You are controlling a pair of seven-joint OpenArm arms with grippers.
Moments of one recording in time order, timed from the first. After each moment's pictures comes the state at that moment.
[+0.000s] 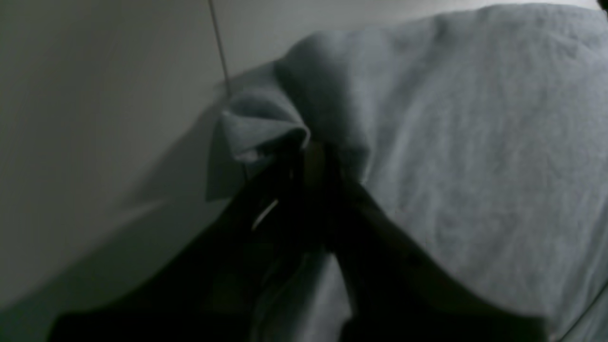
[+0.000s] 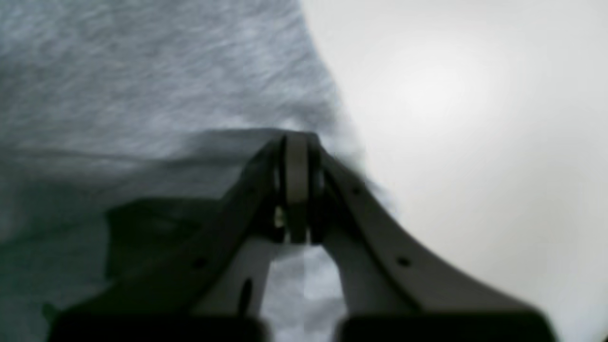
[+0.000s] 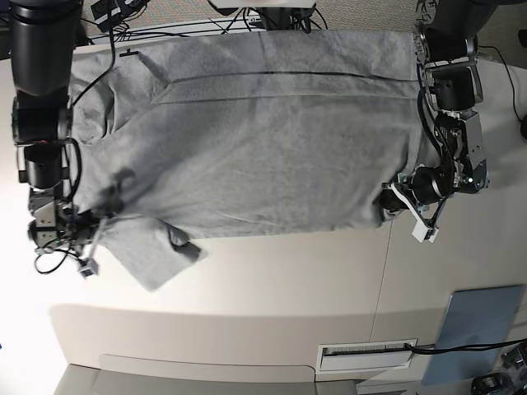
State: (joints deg) left arm -16.3 -15.4 -13.2 58.5 -28.6 -33.2 51.8; right arm 45.0 29.2 -15.2 24.6 5.5 31.9 -35.2
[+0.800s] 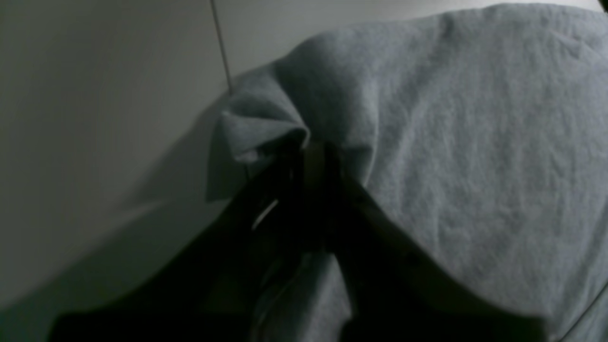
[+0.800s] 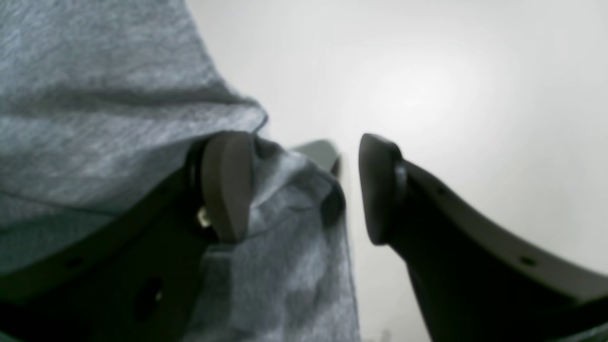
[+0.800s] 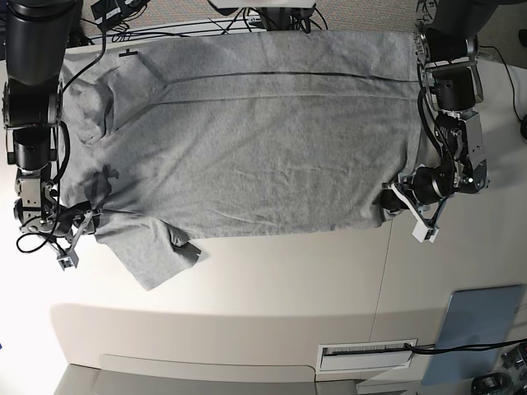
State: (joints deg) left arm -16.3 -15.5 -13.2 58.5 -28.6 -33.2 51.7; right arm 38.9 32.2 -15.0 25.5 8.5 29.1 -24.9
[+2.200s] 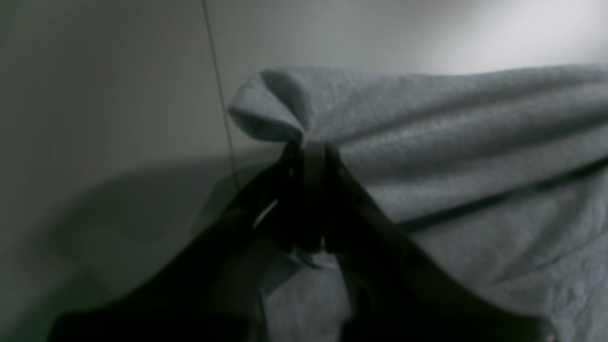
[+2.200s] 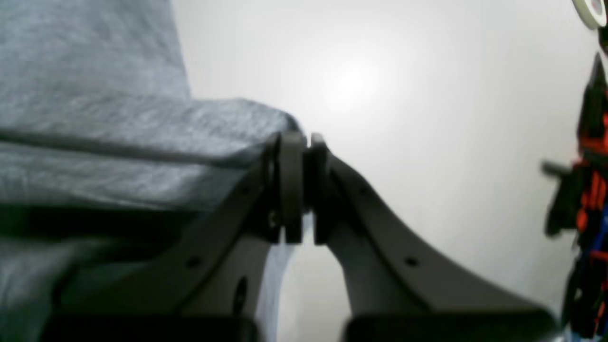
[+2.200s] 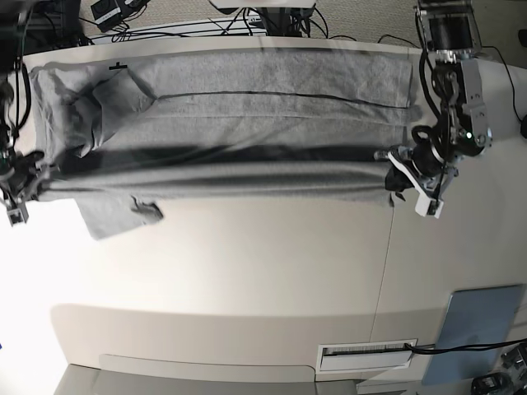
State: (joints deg) left arm 2.9 -15.1 -12.8 91.0 -29.3 -24.0 51.4; right arm -2.3 46.9 10.0 76.5 19.9 18.9 -37.1
